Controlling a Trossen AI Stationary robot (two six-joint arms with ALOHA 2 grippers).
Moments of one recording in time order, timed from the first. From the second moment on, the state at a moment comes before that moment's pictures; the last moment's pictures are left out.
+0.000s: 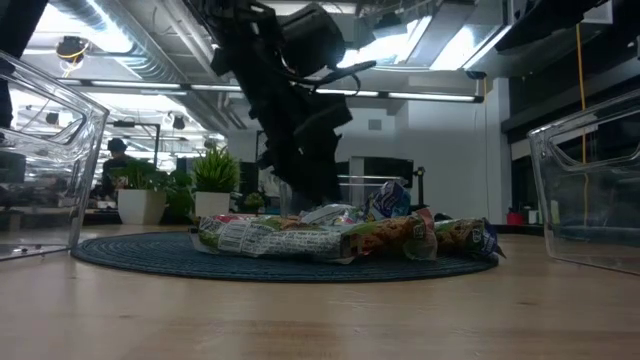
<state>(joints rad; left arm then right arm) 0.06 1.87 1.18 -0.31 -0.18 -0.41 -0.08 0.66 0.93 -0.84 0.22 -0.17</state>
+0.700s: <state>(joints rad) 0.08 1.94 1.18 -0.31 -0.09 -0.43 -0.08 0.66 0.93 -0.87 0.22 -0.19</state>
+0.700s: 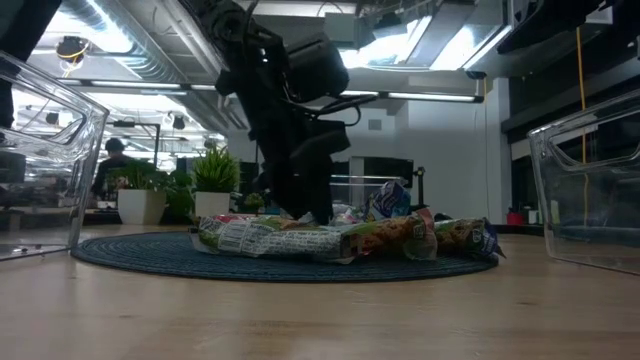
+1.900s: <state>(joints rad) 0.10 1.35 1.18 -0.01 0.20 -0.16 -0.08 0.66 0.93 -0.84 0.22 -0.24</state>
